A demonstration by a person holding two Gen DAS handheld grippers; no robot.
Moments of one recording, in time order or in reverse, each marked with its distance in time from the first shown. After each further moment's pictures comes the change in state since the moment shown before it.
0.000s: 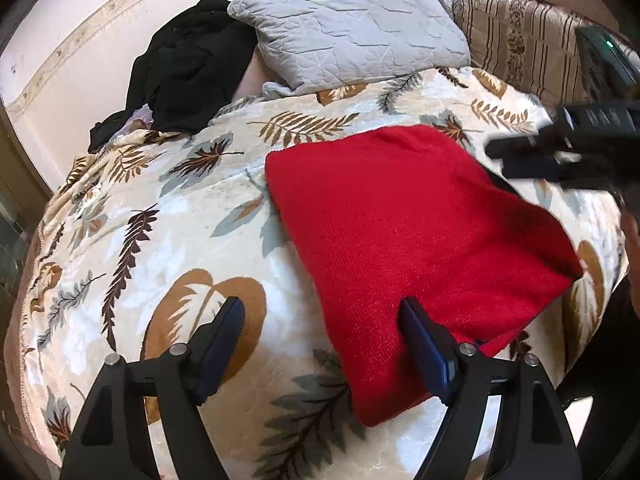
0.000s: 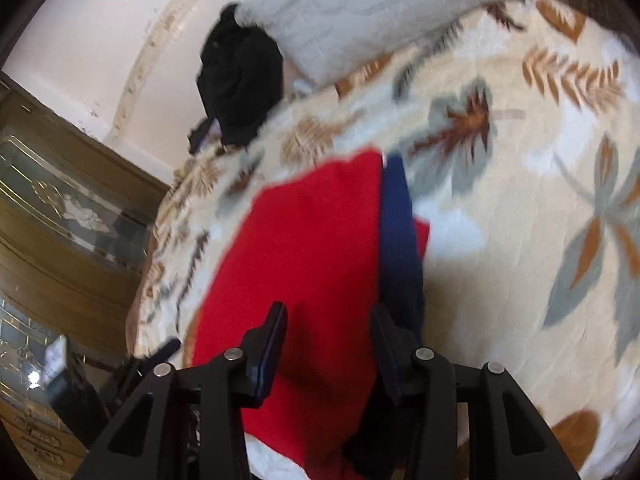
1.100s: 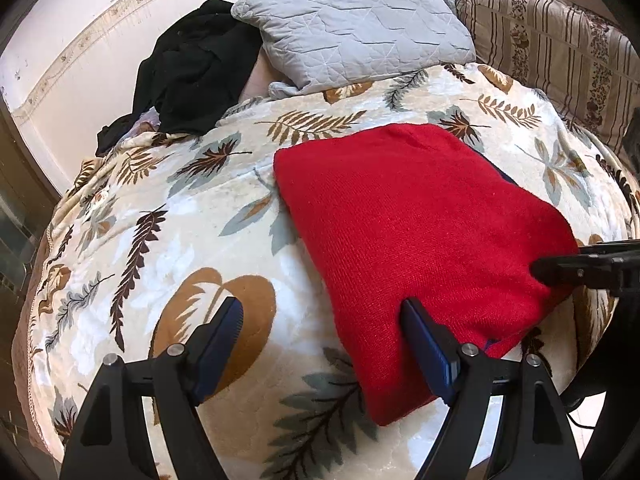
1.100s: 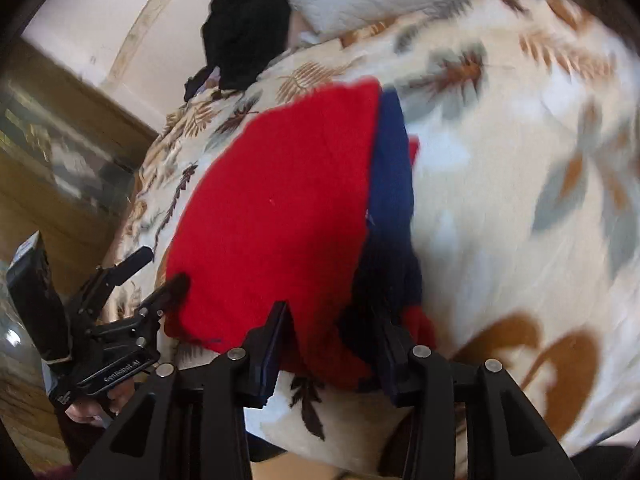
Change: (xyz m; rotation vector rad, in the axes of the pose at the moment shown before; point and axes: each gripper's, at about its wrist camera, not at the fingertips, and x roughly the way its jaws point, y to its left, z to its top) left arm 0.007 -0.001 -0.005 0.024 0.000 0.058; right arm -0.001 -0.005 -0.066 -0.076 0.128 -0.068
